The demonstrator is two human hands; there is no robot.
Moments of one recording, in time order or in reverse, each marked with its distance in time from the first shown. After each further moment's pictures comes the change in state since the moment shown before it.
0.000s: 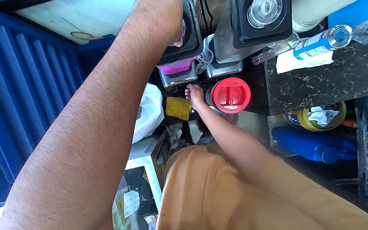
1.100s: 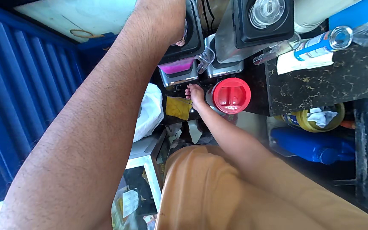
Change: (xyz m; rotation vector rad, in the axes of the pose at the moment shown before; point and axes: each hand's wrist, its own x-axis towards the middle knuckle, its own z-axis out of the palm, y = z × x) left_hand -0.002 0.002 -0.001 -0.008 -0.008 -0.008; right_hand 0.000 0.001 0.001 0.019 -0.001 -0.004
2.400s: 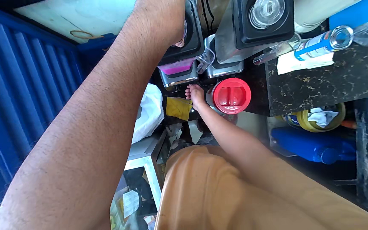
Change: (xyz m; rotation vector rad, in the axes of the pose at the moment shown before) left_hand 0.000 -0.001 -0.001 -0.001 0.012 0.020; right_hand 0.001 -0.001 -0.001 -0.022 -0.006 -0.003
